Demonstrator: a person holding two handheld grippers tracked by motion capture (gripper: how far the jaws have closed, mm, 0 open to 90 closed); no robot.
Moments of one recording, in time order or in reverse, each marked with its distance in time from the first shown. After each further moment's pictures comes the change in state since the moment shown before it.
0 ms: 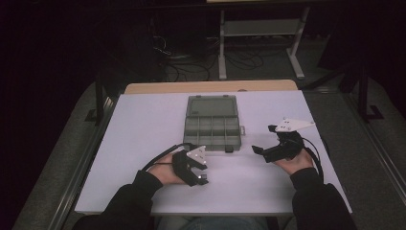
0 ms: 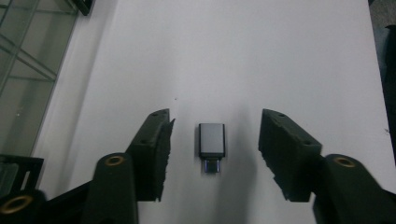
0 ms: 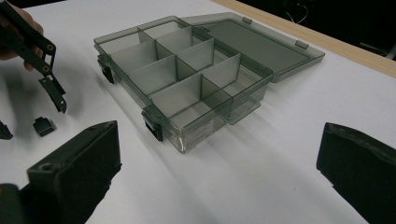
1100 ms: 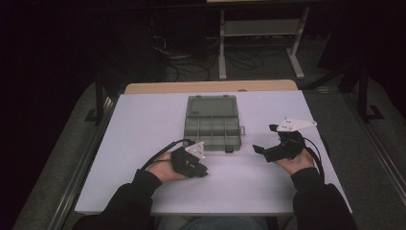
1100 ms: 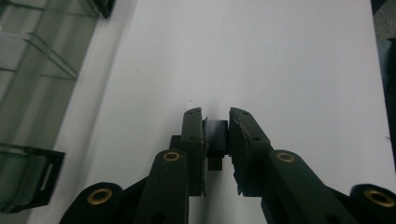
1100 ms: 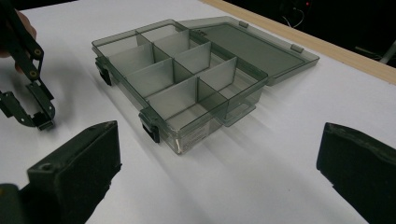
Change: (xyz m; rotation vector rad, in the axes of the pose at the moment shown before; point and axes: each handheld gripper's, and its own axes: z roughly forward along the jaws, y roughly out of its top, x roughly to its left) left arm 0.008 0.001 -0.008 -0.019 0.004 -0.038; right arm -0.001 0.000 -0.002 -0.009 -0.009 -0.005
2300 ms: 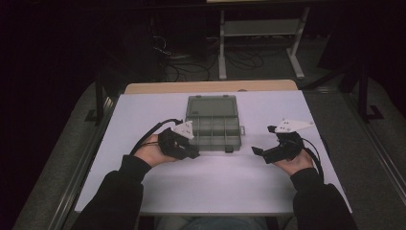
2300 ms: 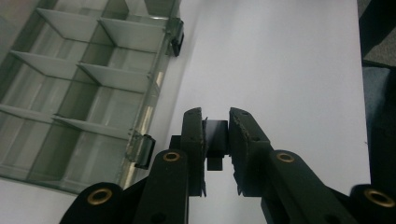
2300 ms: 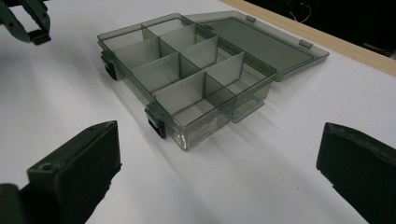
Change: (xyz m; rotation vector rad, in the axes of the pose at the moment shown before) left arm 0.017 0.018 -0.068 -0.043 0.090 -0.017; right arm 0.003 -0.001 0.003 0.017 0.018 -0.006
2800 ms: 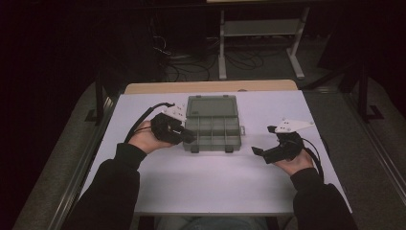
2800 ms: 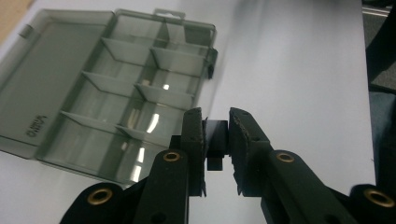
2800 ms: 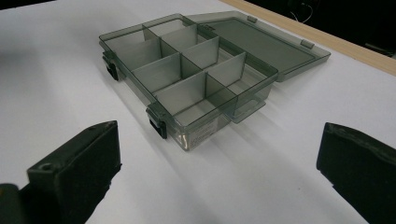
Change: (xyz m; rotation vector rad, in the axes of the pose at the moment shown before) left arm 0.026 0.013 -0.034 -0.061 0.049 -0.023; right arm 0.000 0.000 0.000 -0.004 0.005 0.003
